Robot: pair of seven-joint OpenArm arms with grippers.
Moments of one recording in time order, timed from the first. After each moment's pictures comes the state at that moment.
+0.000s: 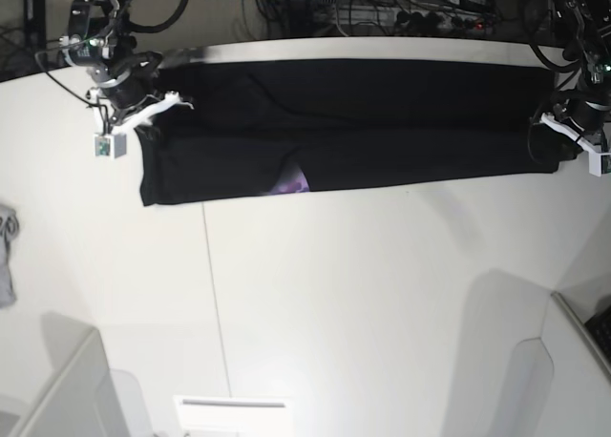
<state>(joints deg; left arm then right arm) 24.3 -23.5 -37.6 101.0 -29.4 -18.0 45.6 -27.6 4.5 14.6 114.6 25.5 6.5 -48.5</state>
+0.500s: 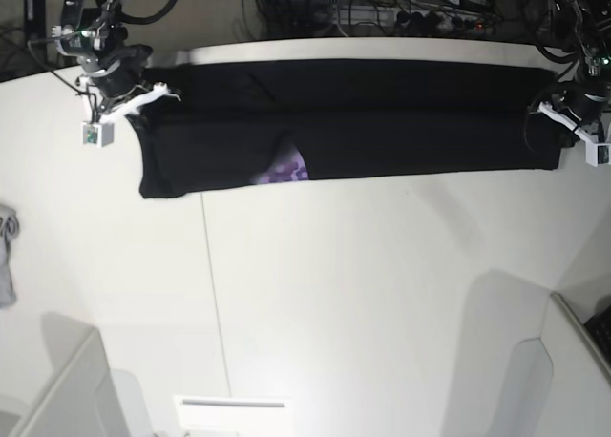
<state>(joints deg) 26.3 -23.5 -37.2 100.7 -28.6 -17.9 45.6 -30.1 4.3 17.9 114.6 25.8 6.5 -48.6</state>
